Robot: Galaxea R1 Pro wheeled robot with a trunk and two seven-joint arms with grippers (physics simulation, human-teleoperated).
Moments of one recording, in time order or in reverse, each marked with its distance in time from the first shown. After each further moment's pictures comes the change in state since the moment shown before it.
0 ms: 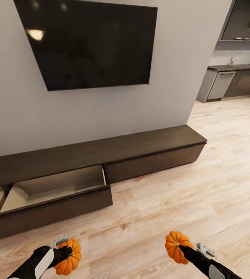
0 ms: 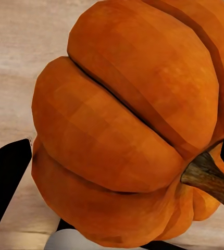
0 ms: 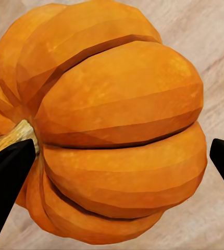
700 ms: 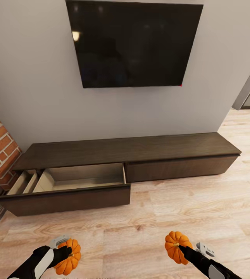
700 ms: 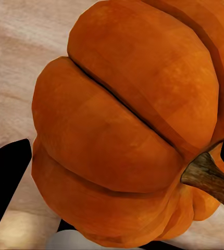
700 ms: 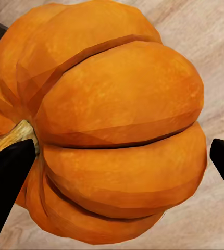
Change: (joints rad) left arm 0.000 0.002 0.000 0.000 0.001 -0.003 0.000; right arm 0.000 0.001 0.004 0.000 0.002 0.000 0.002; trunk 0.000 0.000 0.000
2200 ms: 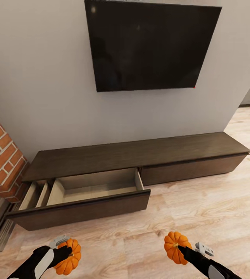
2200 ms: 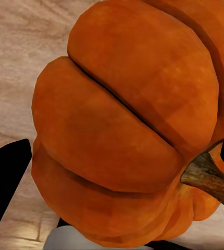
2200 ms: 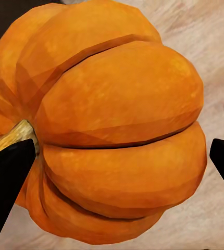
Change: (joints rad) left arm 0.001 -0.001 0.001 -0.003 0.003 0.001 -0.001; right arm 0.000 -0.001 0.034 -0.001 -0.002 -0.003 0.009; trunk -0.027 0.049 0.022
